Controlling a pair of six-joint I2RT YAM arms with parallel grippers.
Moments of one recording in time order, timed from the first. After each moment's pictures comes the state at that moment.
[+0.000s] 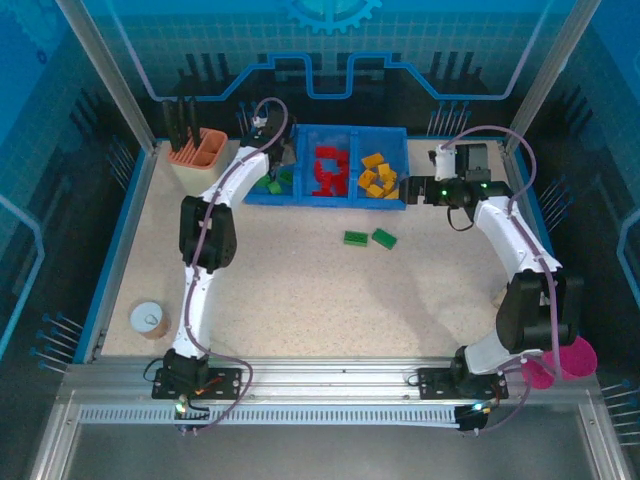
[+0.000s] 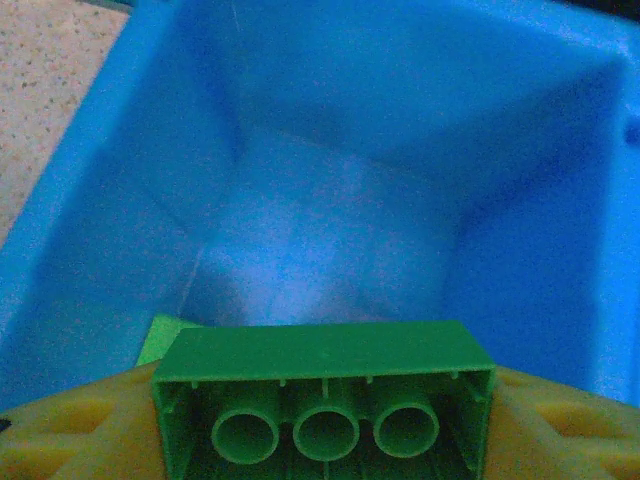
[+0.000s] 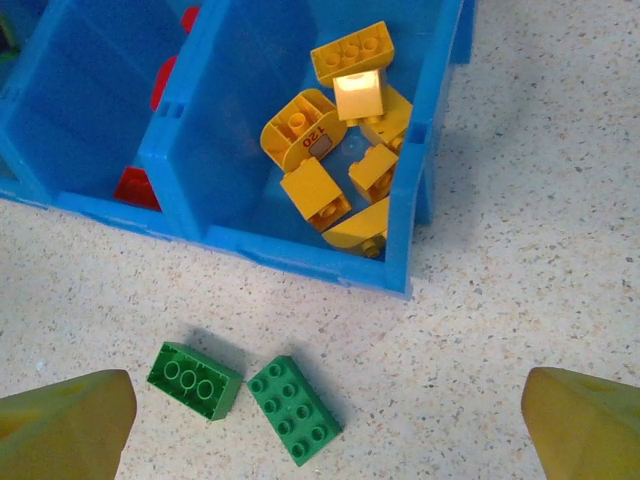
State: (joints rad) left arm -0.25 2.41 2.24 -0.73 -0.33 -0.53; right arm 0.04 1.53 1.25 -0.54 -0.32 0.07
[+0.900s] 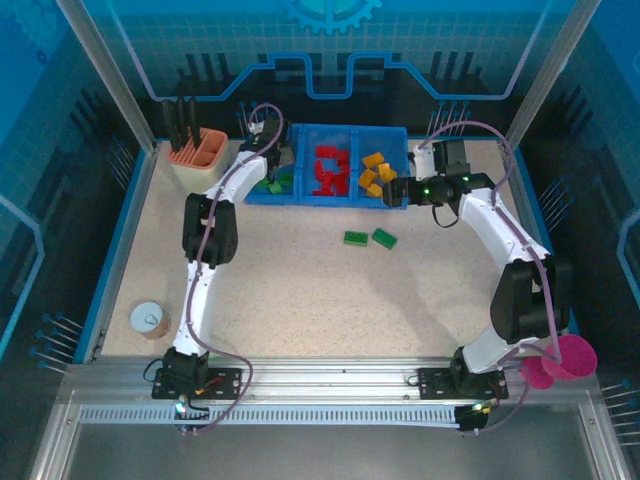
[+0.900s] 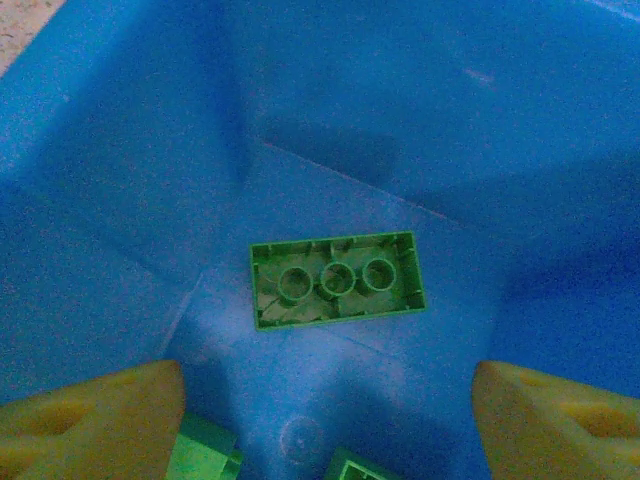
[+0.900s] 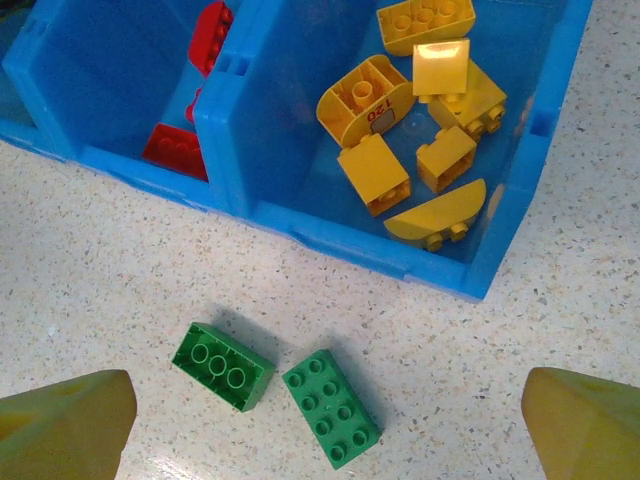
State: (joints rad) left arm -0.22 2.46 2.20 -0.59 -0.29 -0.58; right arm 0.14 1.60 1.33 -0.60 -0.28 0.04
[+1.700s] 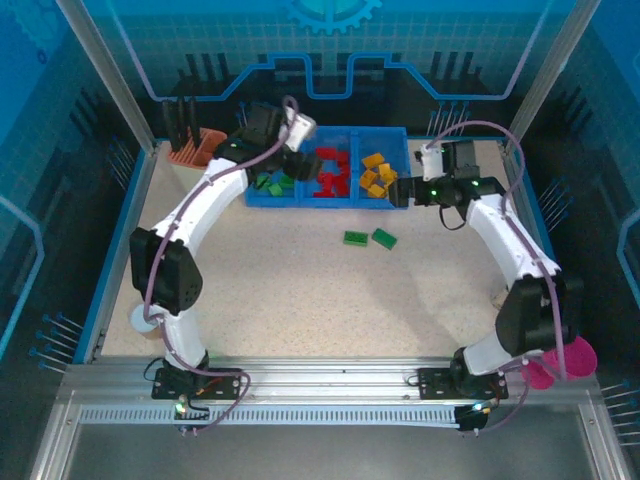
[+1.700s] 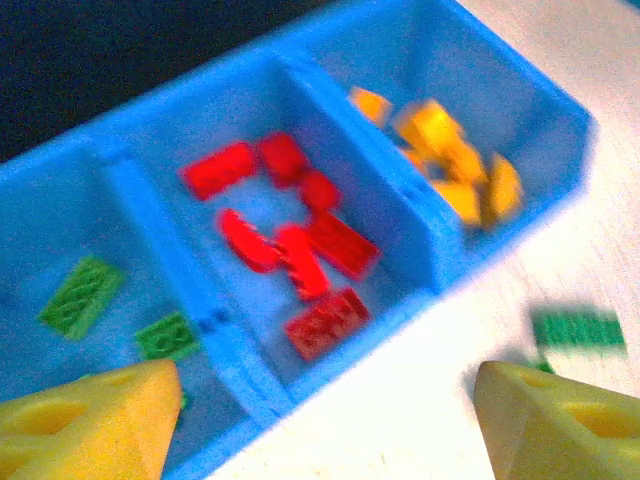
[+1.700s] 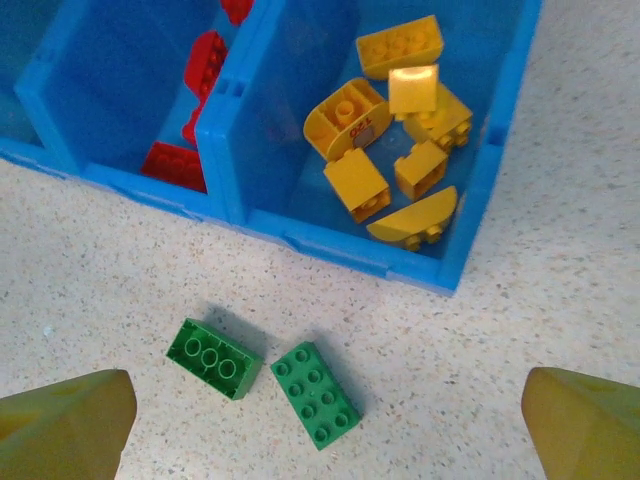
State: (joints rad) left arm -0.36 1.87 1.81 -0.67 0.22 0.18; right arm 0.12 1.49 1.29 -0.61 -0.26 0.02
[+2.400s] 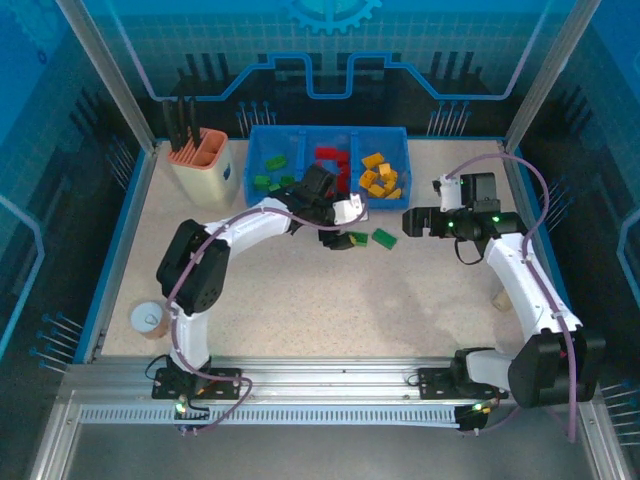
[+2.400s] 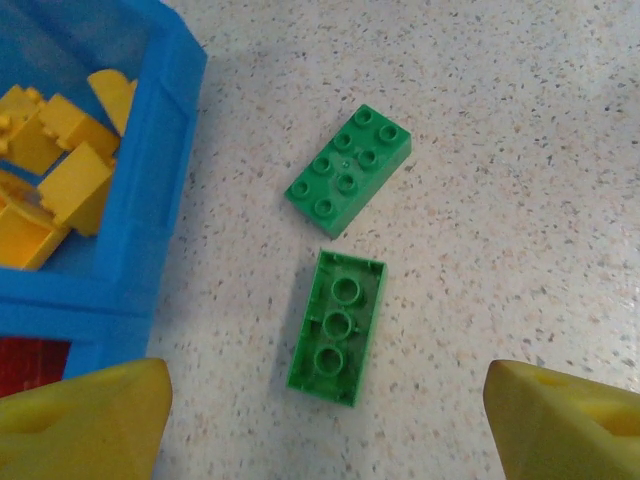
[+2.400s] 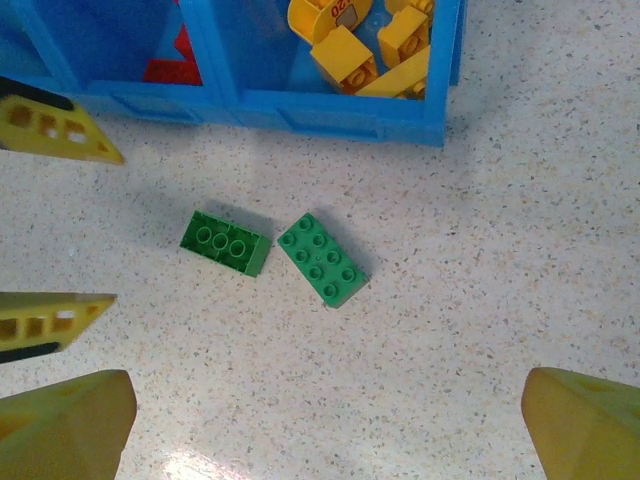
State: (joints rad) left arm -0.58 1.97 1.47 -0.39 0.39 0.78; right arm 0.06 1.23 1.05 -0.70 -0.30 0.07
